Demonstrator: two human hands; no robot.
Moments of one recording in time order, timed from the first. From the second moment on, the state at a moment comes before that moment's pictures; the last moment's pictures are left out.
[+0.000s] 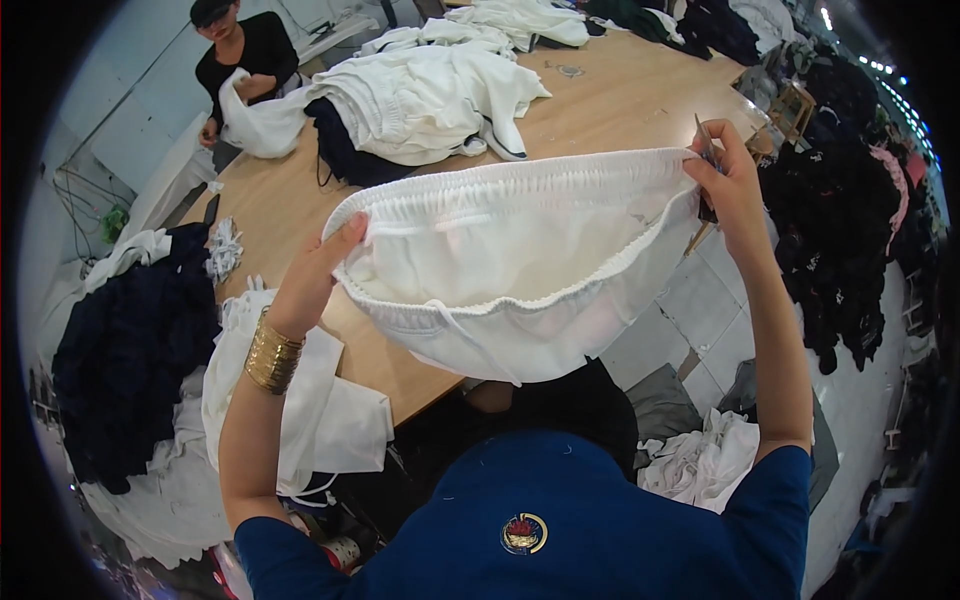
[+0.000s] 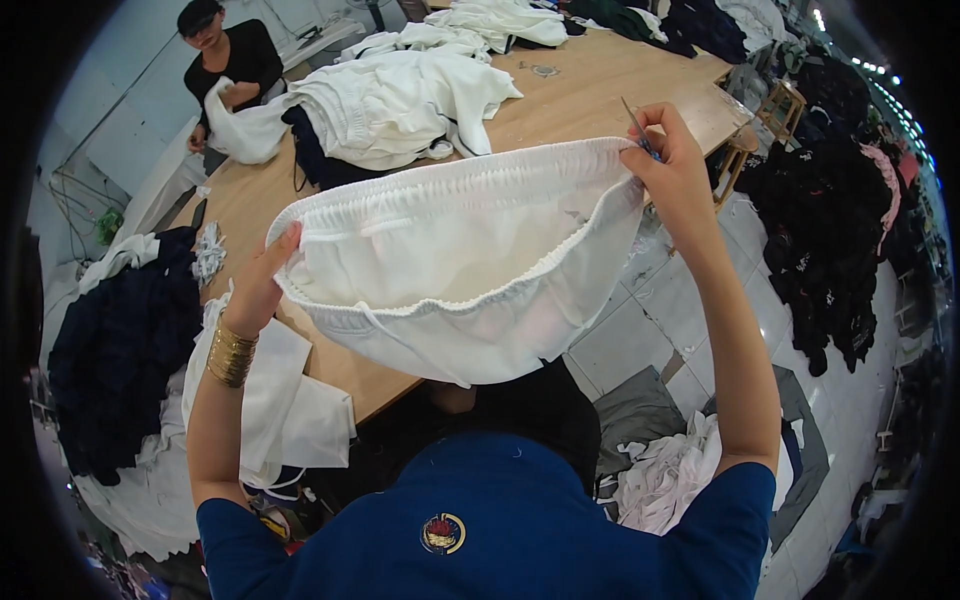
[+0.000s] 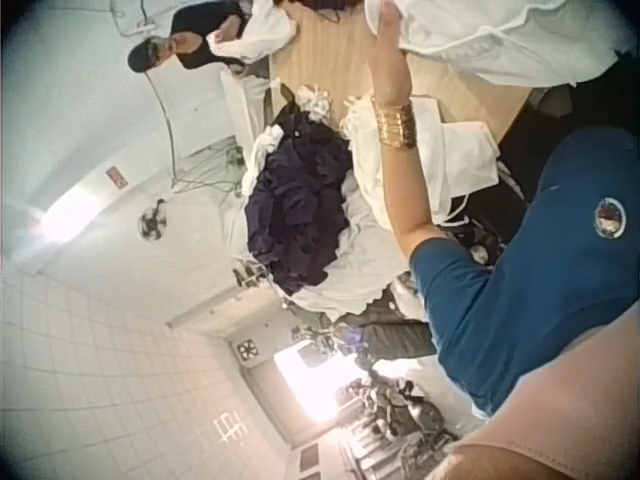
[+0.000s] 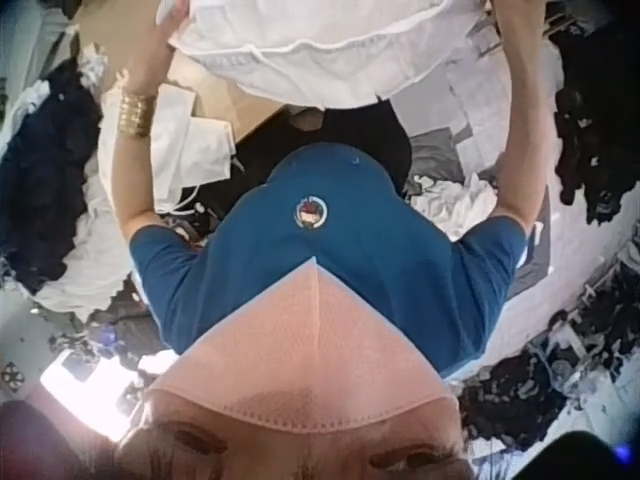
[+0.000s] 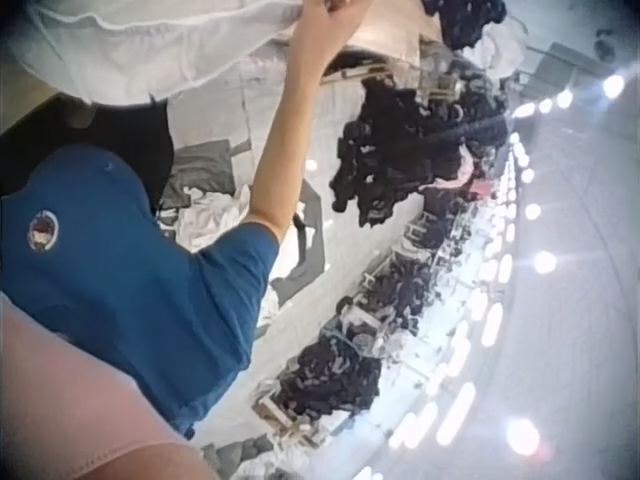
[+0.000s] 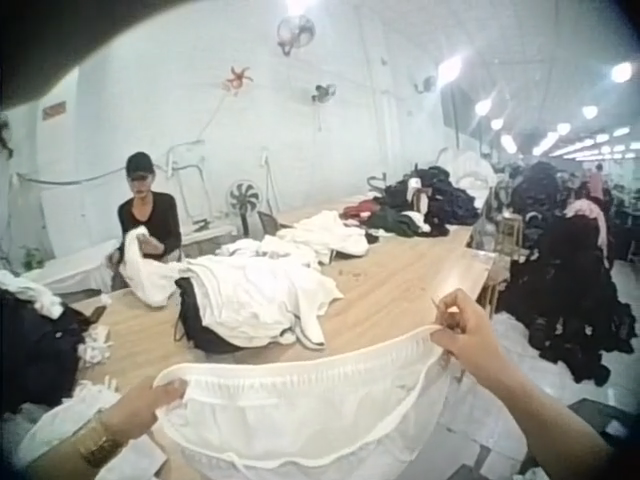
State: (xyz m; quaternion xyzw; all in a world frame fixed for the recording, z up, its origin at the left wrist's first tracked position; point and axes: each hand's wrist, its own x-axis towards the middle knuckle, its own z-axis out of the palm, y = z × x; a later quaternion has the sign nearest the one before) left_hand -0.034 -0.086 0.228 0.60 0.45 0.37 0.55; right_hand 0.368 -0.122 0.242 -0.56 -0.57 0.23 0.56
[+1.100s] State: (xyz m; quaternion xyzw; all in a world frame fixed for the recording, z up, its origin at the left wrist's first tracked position) left_hand -0.112 -0.003 0.285 0.53 0.38 0.53 0.54; right_hand 0.298 -0.055 0.298 -0.50 -0.54 0.40 0.55
